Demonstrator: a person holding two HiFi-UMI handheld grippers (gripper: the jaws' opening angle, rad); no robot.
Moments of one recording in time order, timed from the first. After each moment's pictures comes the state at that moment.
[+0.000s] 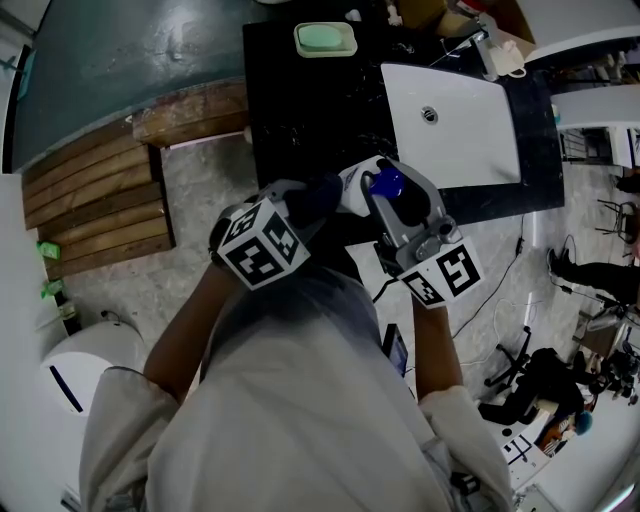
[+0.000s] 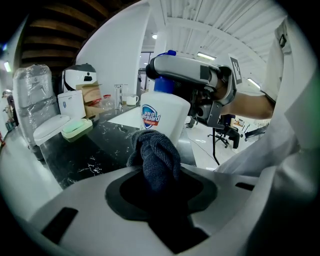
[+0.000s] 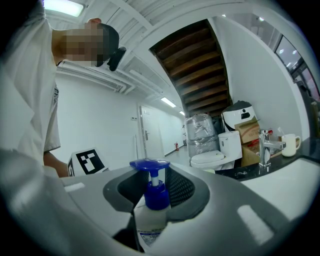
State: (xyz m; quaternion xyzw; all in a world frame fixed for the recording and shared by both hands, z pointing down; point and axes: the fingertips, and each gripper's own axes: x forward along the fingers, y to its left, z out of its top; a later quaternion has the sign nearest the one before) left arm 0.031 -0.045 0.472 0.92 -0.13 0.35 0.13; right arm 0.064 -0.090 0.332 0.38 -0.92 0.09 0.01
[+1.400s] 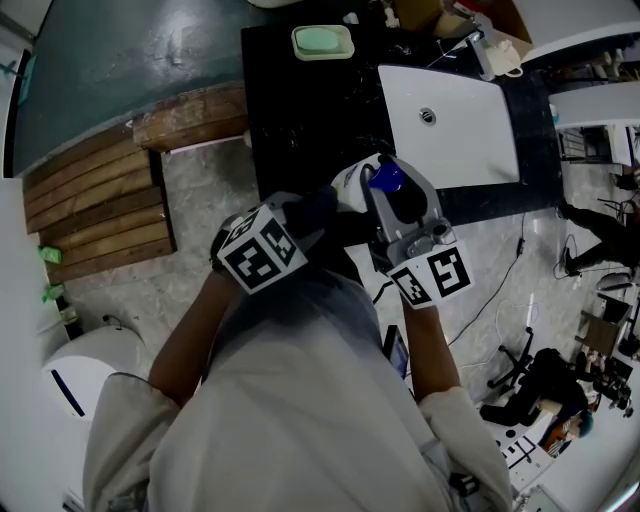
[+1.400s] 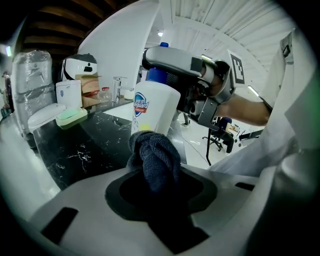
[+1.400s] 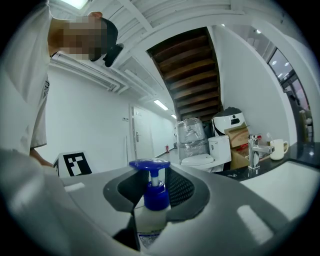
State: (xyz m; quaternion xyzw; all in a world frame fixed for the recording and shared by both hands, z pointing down) left arm 0.031 -0.027 0.483 0.91 -0.11 0.35 0.17; right arm 0.069 -0.099 0.334 0.43 -0.90 0.07 0.00
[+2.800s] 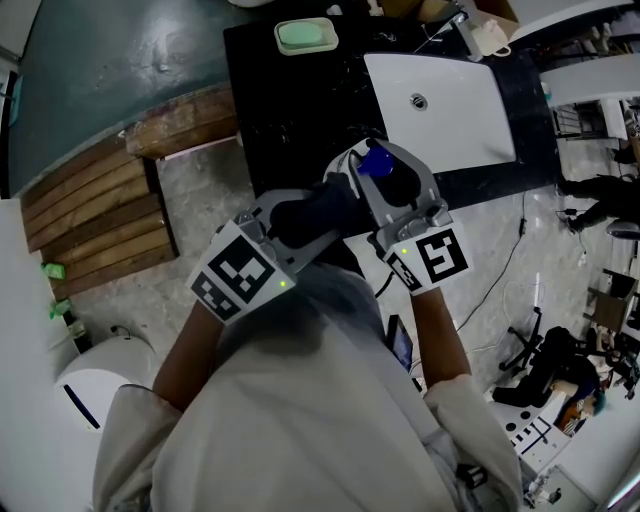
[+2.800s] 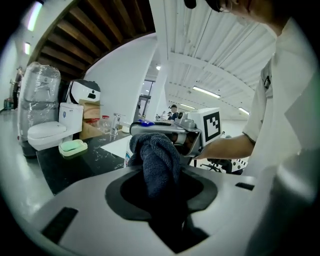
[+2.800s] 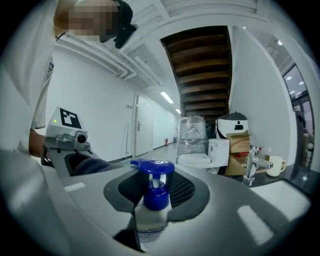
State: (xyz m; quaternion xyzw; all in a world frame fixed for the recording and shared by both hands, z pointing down) left arm 0.040 -0.027 0.376 0.96 -0.12 0.17 0.16; right arm 0.060 -0.103 0.334 0.43 -0.90 0.03 0.08
